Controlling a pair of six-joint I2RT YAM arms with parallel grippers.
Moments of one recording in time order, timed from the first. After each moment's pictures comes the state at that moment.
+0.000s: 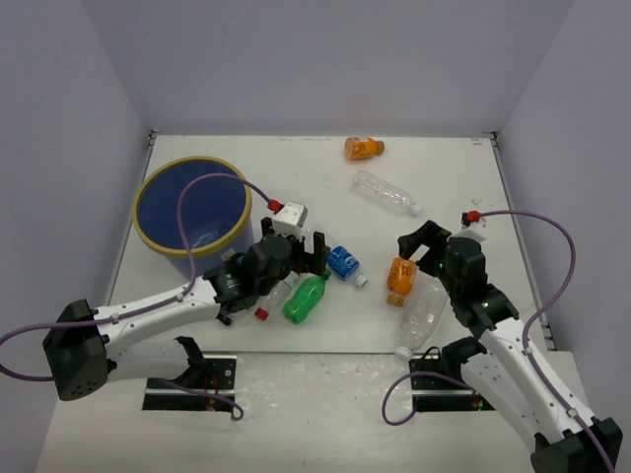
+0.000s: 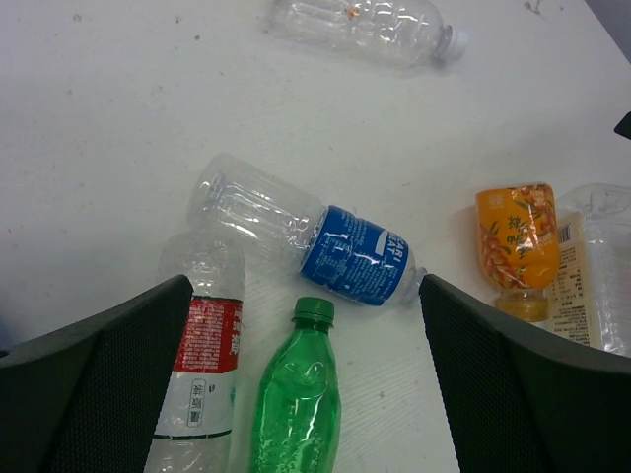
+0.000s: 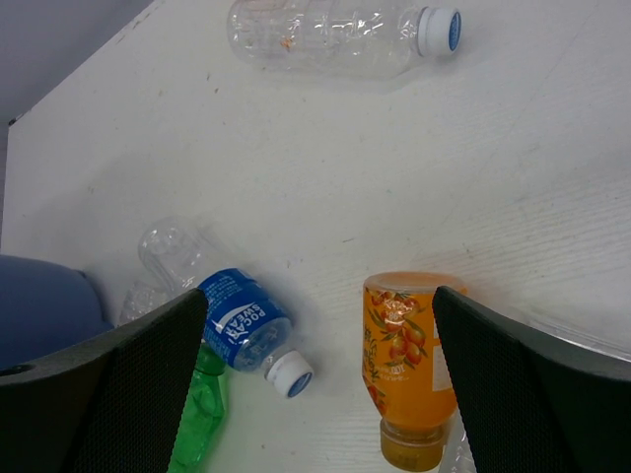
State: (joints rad) left arm -0.97 1.16 0.73 0.04 -0.43 -0.41; right arm 0.37 0.65 0.52 -0.31 0.22 0.74
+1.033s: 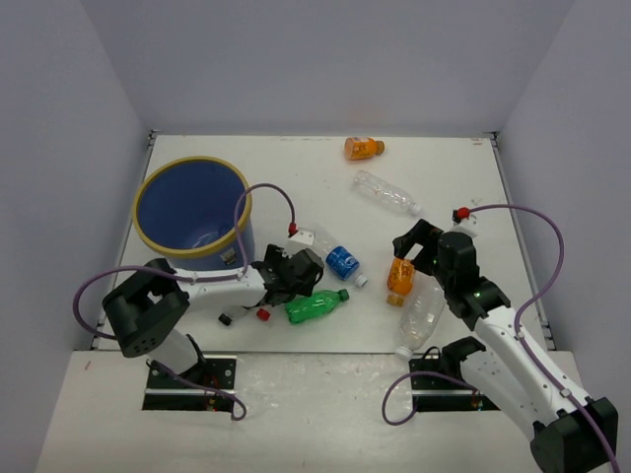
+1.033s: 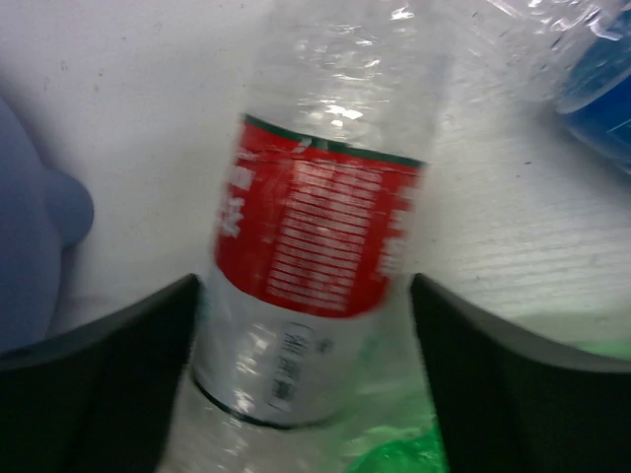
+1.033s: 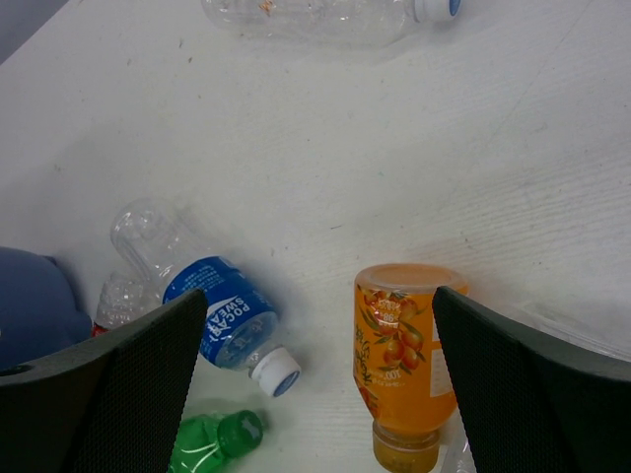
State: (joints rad) left arm -0.97 1.55 0.76 -0.25 -0.60 -0.55; right arm 0.37 0.75 0.52 -0.28 0.19 0.73
